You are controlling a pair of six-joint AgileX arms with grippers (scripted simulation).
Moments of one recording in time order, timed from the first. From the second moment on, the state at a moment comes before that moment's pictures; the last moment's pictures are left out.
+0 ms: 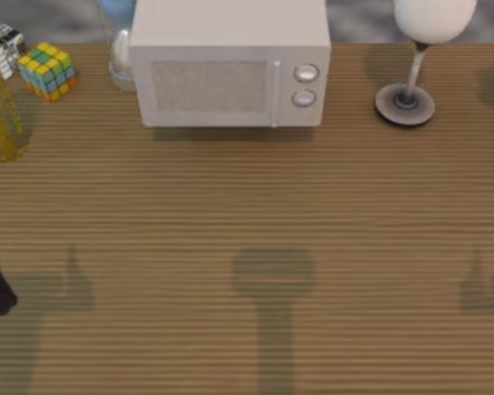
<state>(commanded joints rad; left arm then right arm) 0.00 0.00 0.00 0.00 0.00 0.00 0.00 0.00 0.00 0.00 0.00 0.00</state>
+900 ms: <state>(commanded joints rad) -0.14 0.65 0.67 -0.37 -0.12 -0.17 0.00 0.00 0.00 0.00 0.00 0.00</state>
